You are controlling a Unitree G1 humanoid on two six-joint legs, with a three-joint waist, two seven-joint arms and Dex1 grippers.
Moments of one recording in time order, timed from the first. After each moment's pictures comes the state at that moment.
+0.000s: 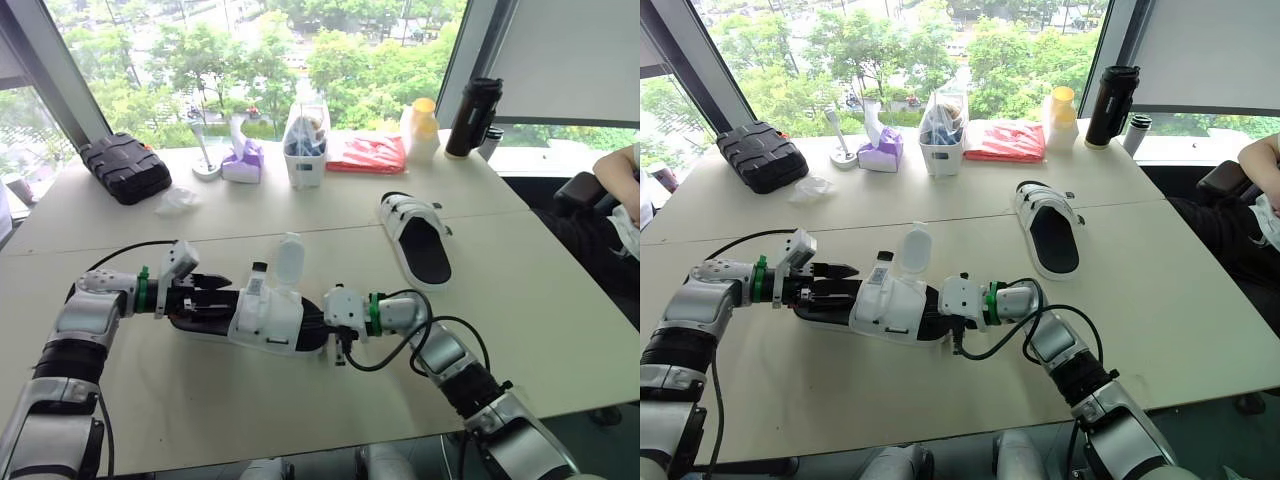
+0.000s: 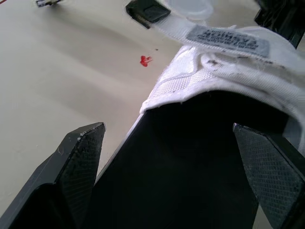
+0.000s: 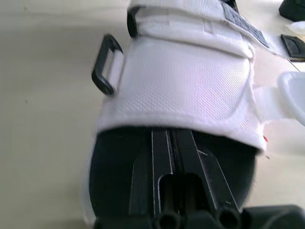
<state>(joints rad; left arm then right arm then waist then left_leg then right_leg) -0.54 0.74 -0.01 0.44 -0.28 0.35 -1.41 -0.52 -0.29 0.42 0.25 -0.02 -0.15 1.03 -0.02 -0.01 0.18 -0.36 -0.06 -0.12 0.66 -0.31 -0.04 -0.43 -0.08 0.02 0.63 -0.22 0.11</state>
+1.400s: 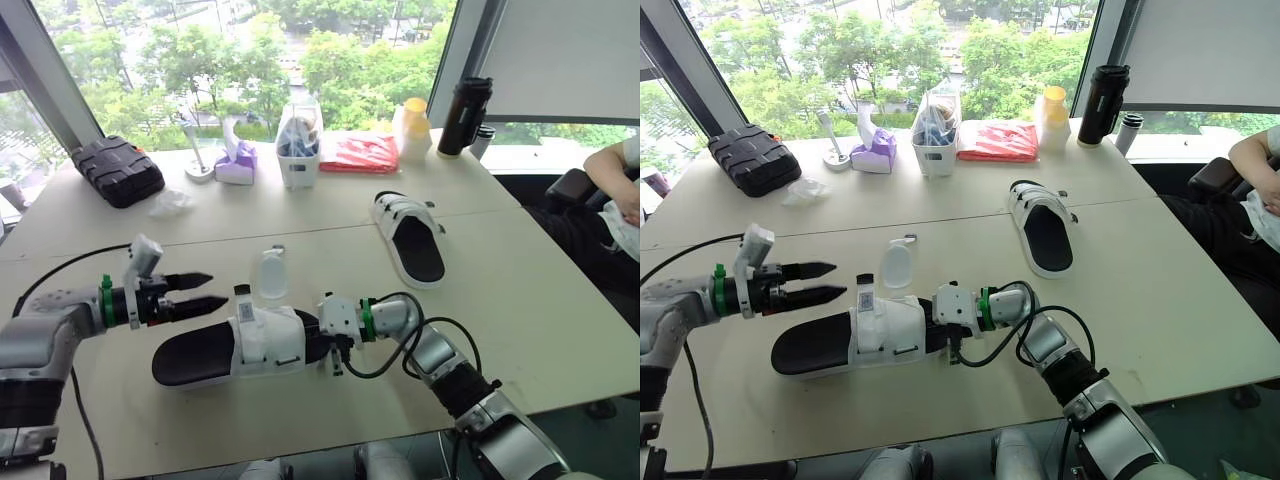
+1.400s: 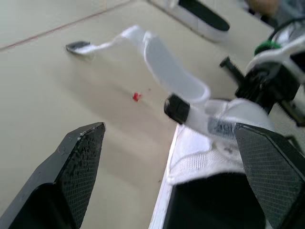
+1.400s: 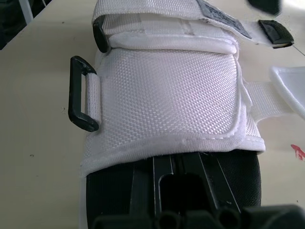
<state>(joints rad) -0.37 0.80 0.25 0.10 -0.60 0.72 -1.18 -0.54 -0.28 0.45 0.33 0.00 -0.20 1.13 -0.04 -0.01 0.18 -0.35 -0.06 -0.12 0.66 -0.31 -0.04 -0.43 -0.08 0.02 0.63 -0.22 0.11</state>
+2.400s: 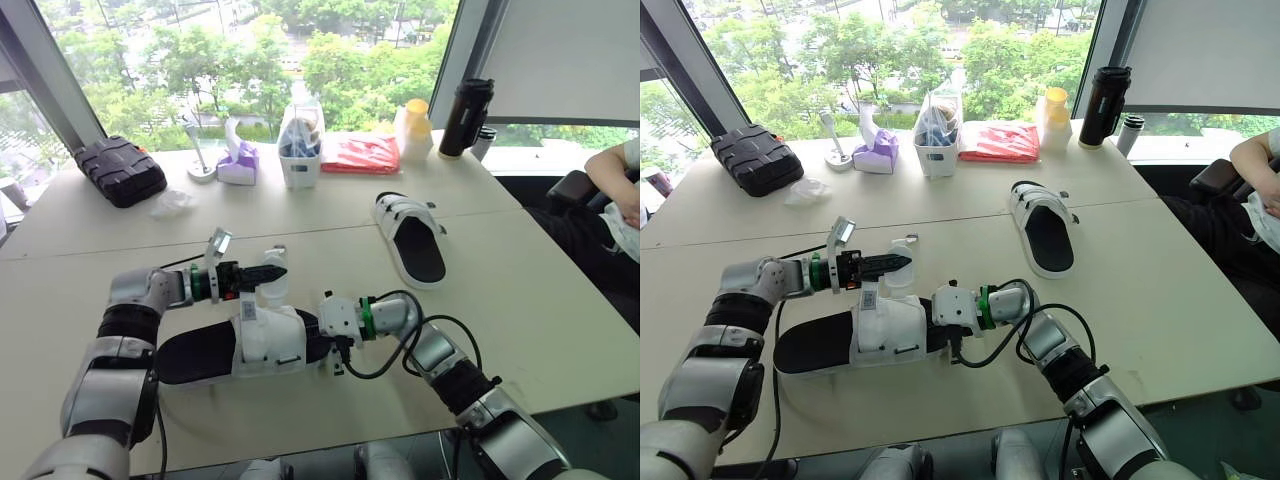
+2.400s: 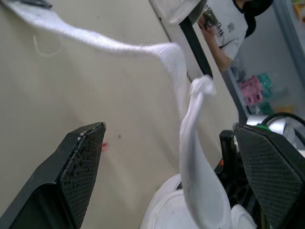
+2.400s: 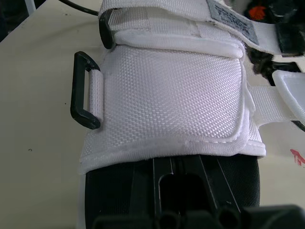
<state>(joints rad) -0.86 0.48 0.06 0.78 -0.57 0.95 -1.11 -0.56 -0.29 0.46 0.34 -0.02 -0.23 1.12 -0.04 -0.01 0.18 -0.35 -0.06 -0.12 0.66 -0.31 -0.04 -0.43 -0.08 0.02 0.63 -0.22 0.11</state>
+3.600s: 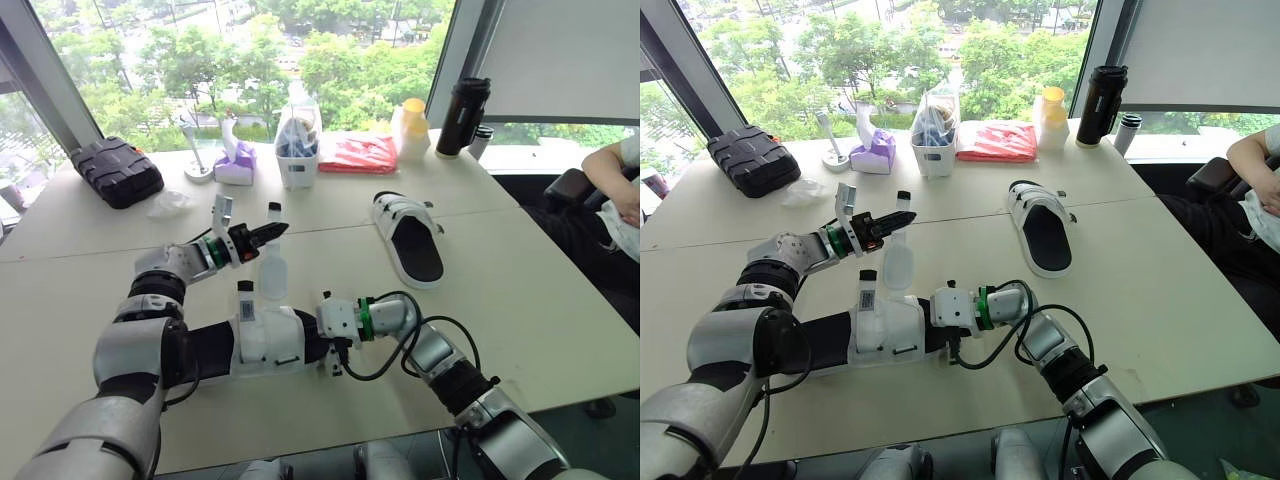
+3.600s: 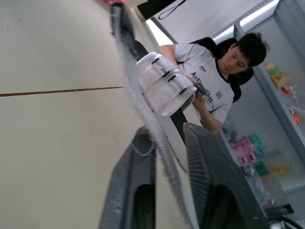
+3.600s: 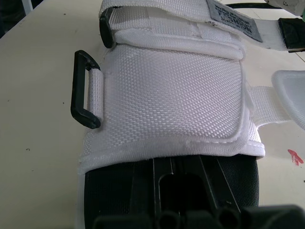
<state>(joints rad) -1.07 0.40 0.27 1.12 -0.51 0.73 -1.03 -0.56 -0.29 0.46 0.35 -0.02 -0.25 1.11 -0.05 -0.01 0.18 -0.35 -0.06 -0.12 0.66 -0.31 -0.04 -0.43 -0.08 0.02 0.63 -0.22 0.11</state>
